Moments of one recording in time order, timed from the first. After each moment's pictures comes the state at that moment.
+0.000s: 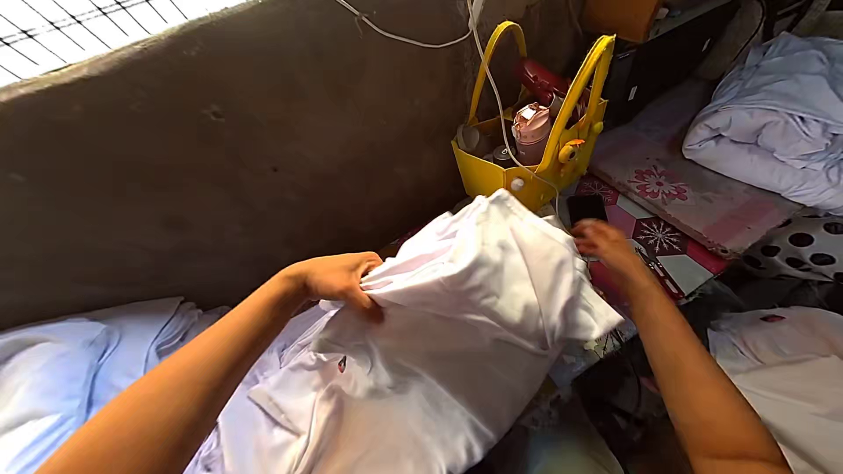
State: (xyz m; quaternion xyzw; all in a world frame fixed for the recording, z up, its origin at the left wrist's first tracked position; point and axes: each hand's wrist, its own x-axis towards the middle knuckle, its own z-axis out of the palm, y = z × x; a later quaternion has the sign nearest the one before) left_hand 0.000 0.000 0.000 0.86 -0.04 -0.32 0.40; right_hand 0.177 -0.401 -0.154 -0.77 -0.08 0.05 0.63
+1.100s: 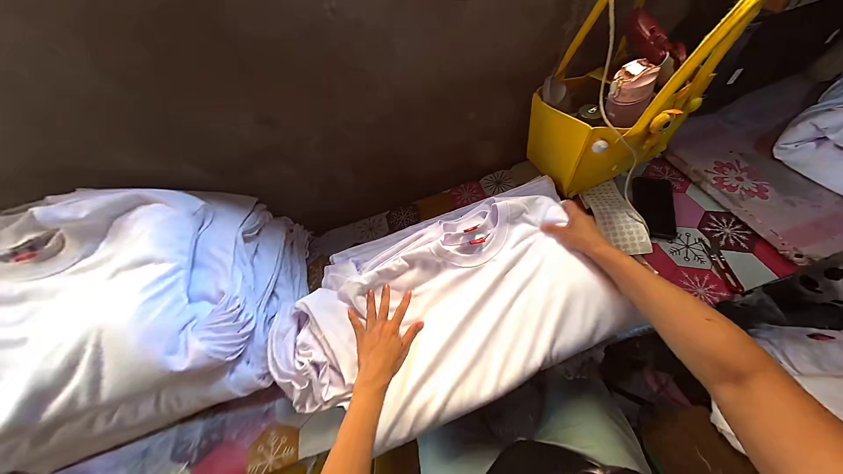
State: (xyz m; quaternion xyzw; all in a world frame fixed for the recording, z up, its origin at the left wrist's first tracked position) left_hand -0.247 -0.022 -0.238 0.96 0.26 0.11 0.04; right_hand 0.150 -0.269 -0.194 -0.90 -0.23 0.15 0.33
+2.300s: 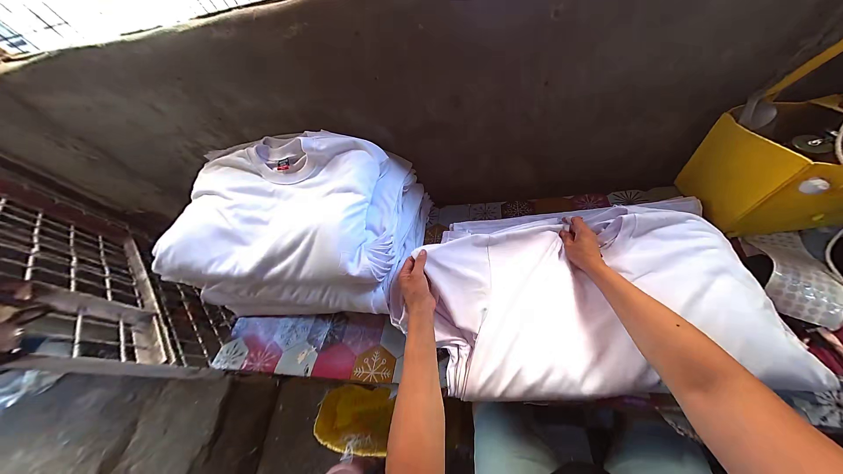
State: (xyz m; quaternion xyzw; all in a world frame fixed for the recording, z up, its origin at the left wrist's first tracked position) left_hand -0.275 0.066 -0.184 0.43 0.46 0.53 0.57; right_hand 0.045 -0.062 -0.227 -0.83 -0.37 0.17 0.38
